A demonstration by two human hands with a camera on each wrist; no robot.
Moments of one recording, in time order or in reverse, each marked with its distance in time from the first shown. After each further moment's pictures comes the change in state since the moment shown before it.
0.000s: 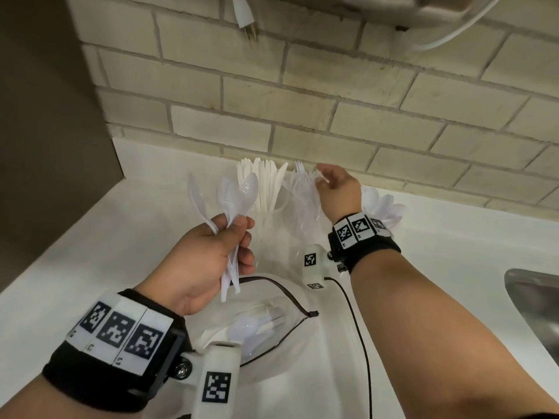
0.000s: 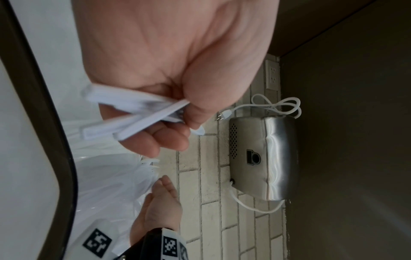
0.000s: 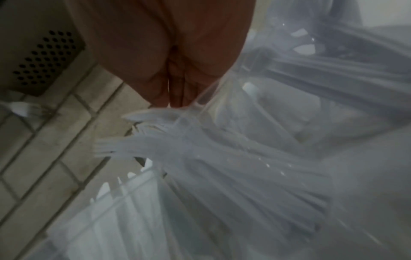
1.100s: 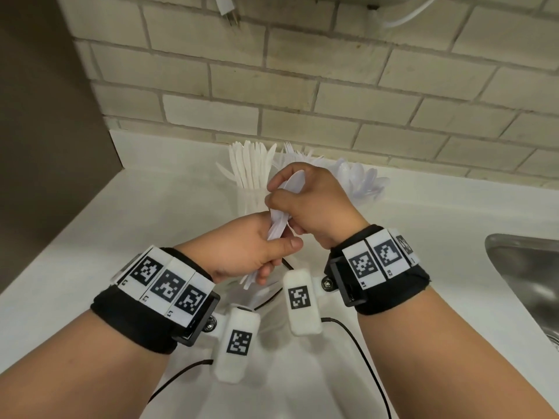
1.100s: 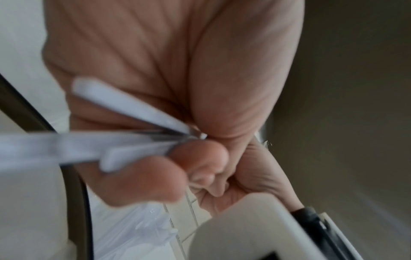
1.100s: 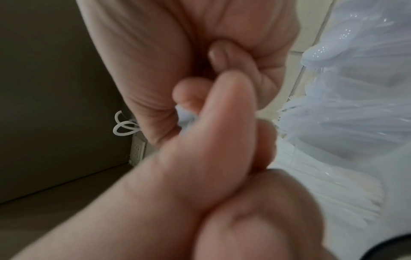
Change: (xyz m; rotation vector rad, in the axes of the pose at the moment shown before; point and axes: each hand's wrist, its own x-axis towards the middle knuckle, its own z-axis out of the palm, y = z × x) left_hand -0.026 -0.003 0.038 0.706 -0.456 0.022; right_hand -0.133 -0.096 -0.042 0.196 -0.395 0.038
